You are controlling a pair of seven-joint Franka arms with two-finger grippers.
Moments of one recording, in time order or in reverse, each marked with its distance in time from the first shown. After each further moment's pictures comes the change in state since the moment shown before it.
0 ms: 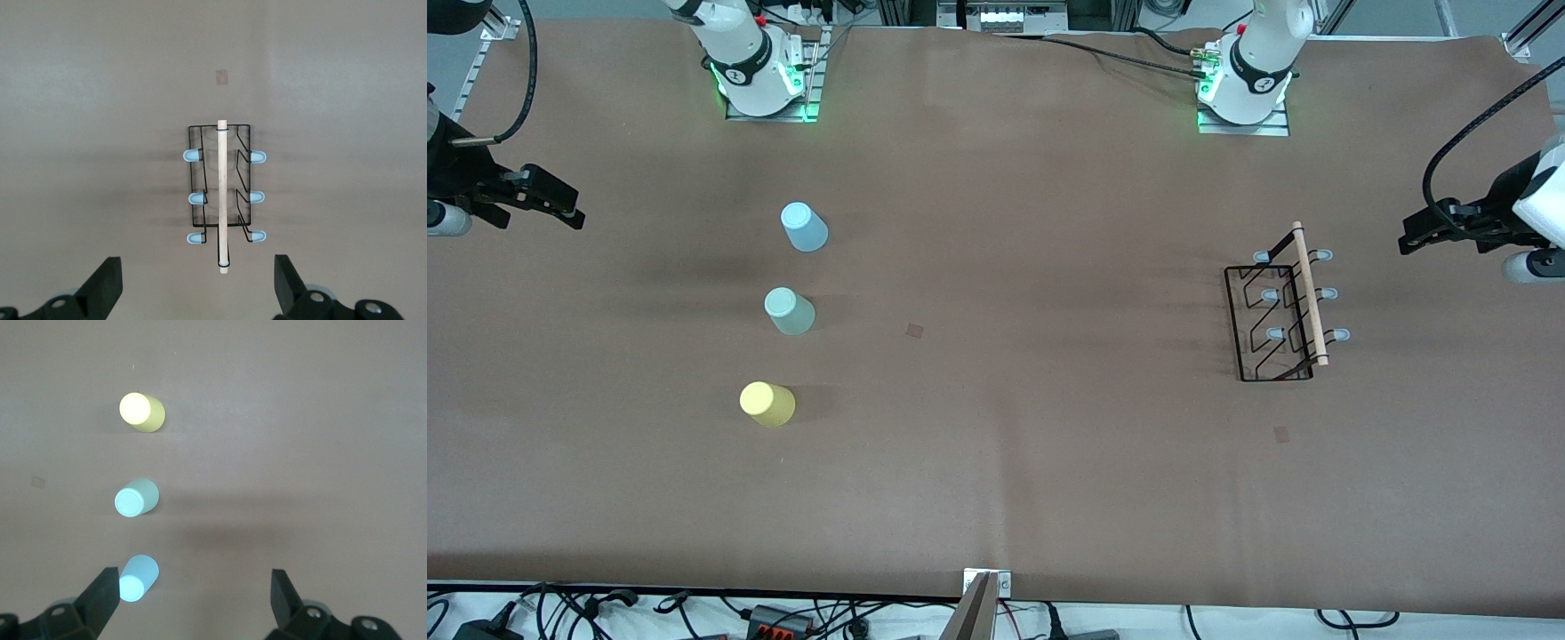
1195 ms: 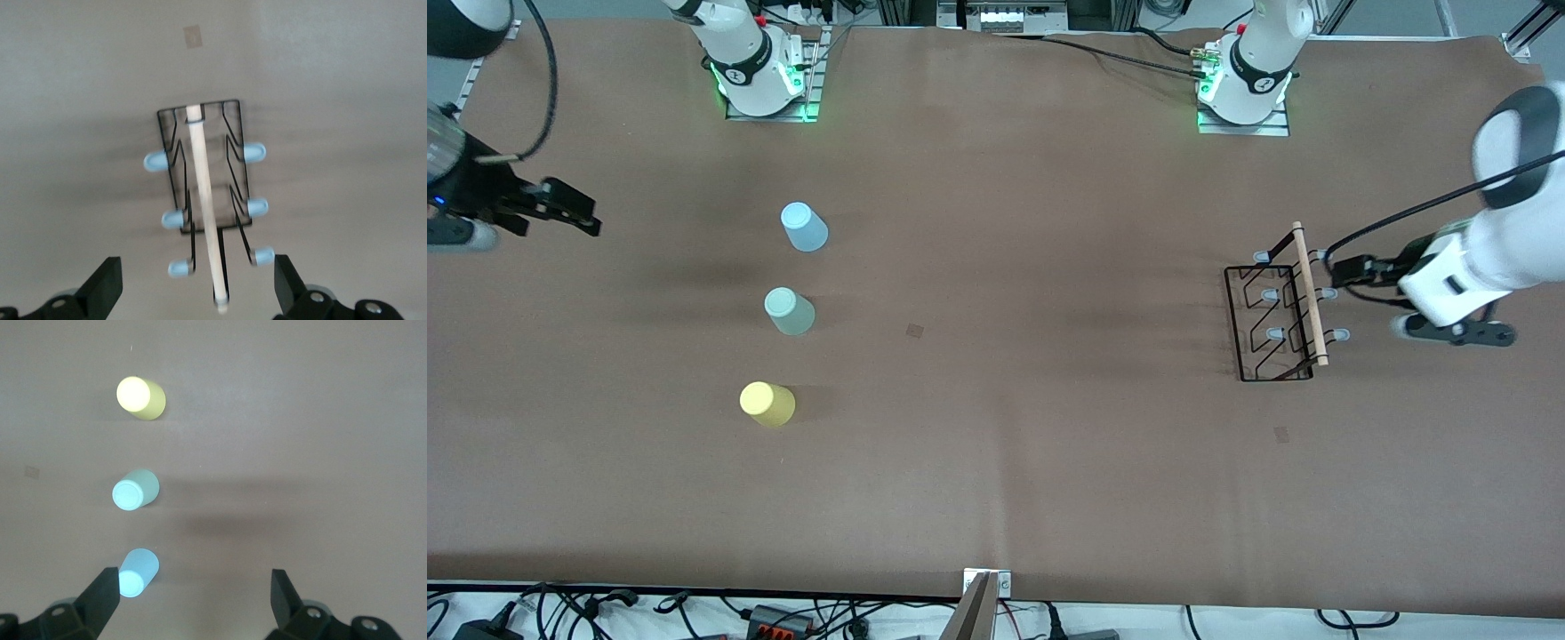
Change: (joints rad) left arm -0.011 0.109 -0.021 -0.222 -0.003 0.216 0.071; right arm 0.017 0.055 0.003 -0.017 0.000 0.002 0.000
